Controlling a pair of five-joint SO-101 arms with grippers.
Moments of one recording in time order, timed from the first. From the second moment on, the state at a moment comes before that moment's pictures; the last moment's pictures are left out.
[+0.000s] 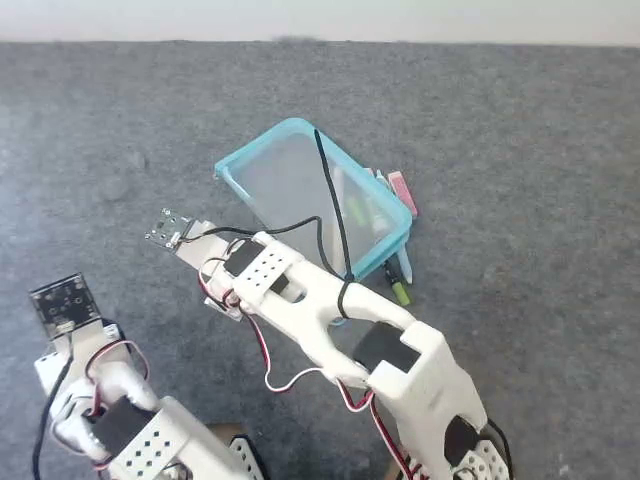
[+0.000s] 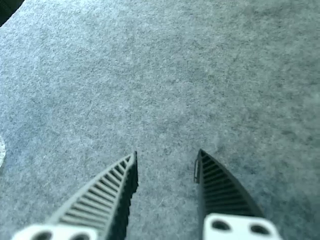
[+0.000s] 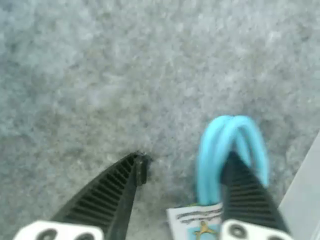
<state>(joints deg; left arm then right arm) -55.7 -103.1 96.9 60.6 -16.4 -55.6 30.4 -1.9 49.7 12.3</state>
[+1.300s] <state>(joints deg) -55.7 -103.1 96.9 60.6 -16.4 -28.6 -45.5 28.2 93.2 29.9</state>
